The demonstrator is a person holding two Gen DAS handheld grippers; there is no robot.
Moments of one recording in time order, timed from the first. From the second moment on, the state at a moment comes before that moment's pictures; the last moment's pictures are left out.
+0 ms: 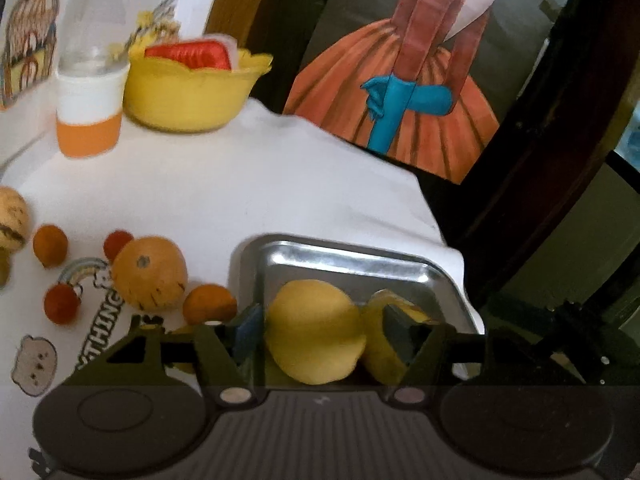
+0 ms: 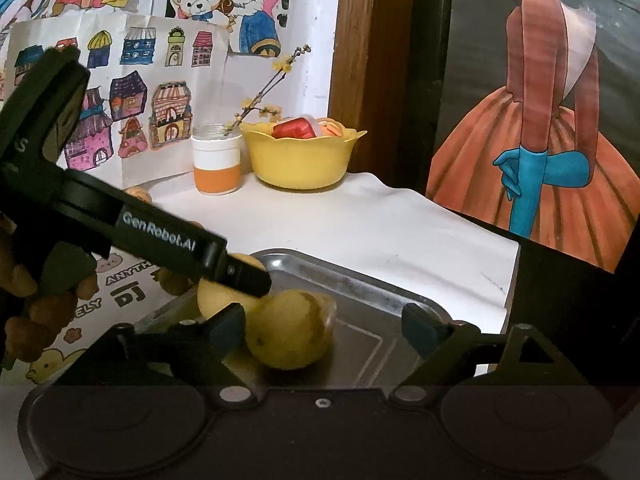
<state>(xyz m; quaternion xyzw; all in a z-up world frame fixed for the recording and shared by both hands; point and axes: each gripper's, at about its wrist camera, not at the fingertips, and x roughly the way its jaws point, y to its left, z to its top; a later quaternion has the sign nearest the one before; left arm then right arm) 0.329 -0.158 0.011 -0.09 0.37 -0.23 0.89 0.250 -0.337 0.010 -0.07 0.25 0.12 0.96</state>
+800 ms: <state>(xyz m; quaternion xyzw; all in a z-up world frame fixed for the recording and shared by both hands) 0.241 -0.095 0.058 -0.08 0.28 -0.18 0.94 0.159 -0.327 0.043 -0.05 0.22 0.11 0.97</state>
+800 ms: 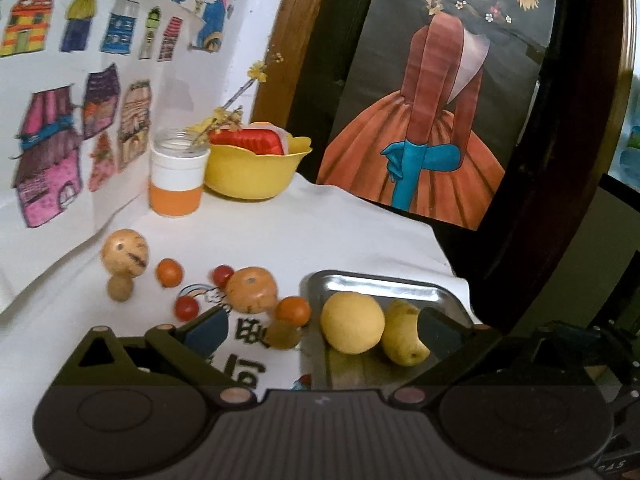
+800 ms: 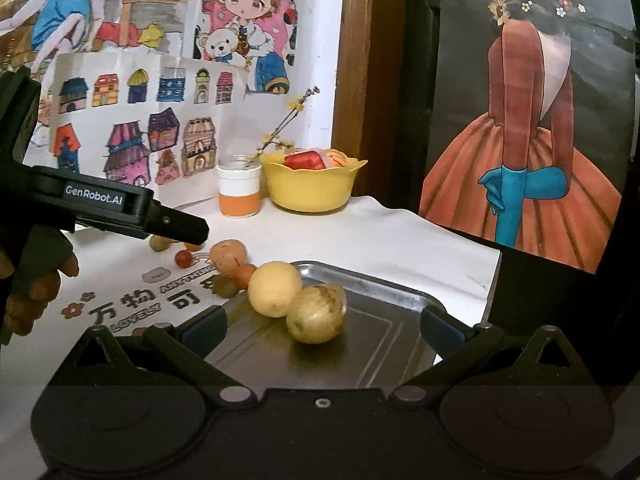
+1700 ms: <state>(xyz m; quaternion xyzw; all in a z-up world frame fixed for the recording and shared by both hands) 0.144 -0.027 0.036 -0.06 0.32 -0.16 0.93 0.066 -0.257 0.029 -0.12 0.31 0.14 0.93</state>
